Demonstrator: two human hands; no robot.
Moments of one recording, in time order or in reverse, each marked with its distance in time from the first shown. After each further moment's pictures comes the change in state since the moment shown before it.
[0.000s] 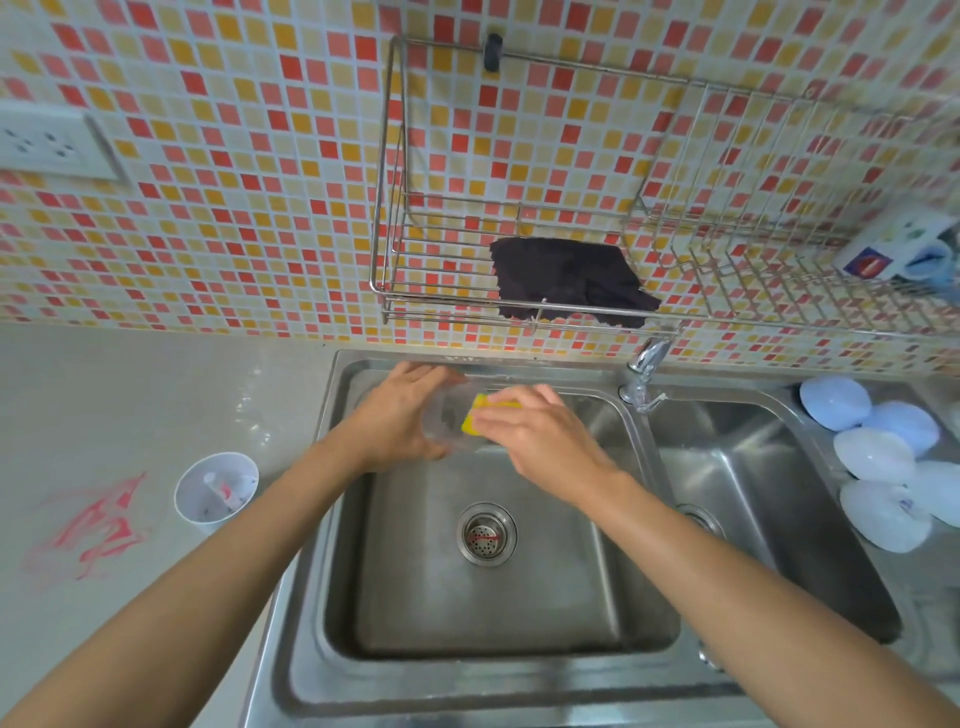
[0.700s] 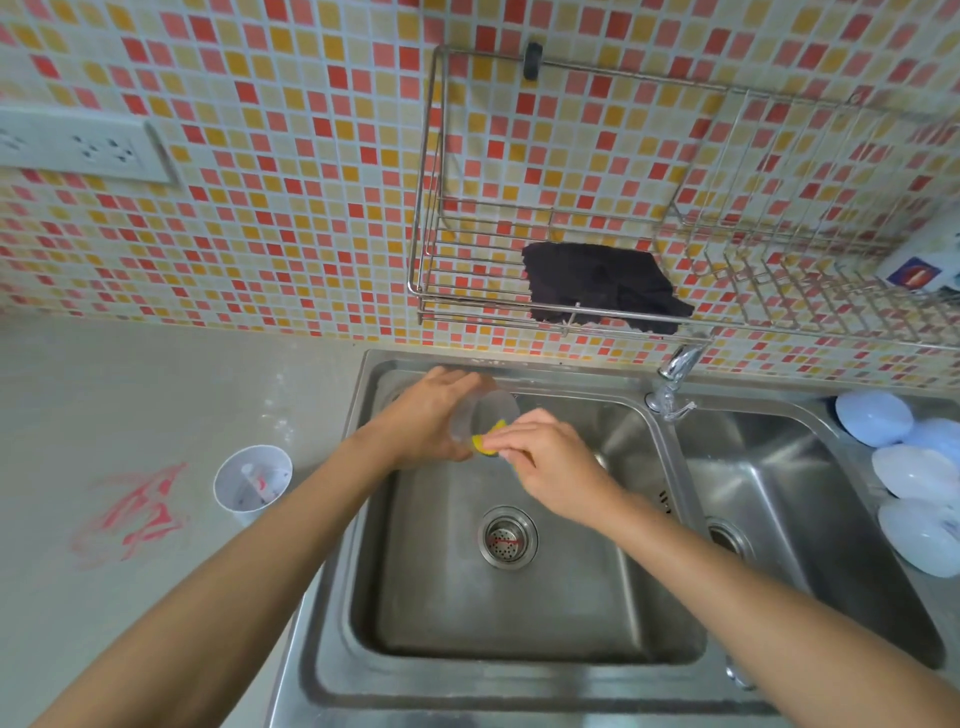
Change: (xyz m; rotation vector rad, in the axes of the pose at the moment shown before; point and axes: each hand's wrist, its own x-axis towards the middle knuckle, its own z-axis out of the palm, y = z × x) left_hand -0.002 -0.002 -0.001 0.020 -0.068 -0.018; right_hand 0.000 -0.020 0.013 0.362 -0.083 0.285
